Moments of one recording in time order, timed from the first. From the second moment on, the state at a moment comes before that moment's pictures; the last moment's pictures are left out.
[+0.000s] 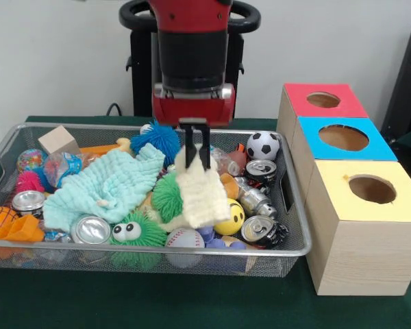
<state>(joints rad) -0.58 -0.77 0.43 1.65 -0.42 0.66 1.91</state>
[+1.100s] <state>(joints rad) -0.55 -0.89 0.47 1.52 -0.36 0.90 1.91</state>
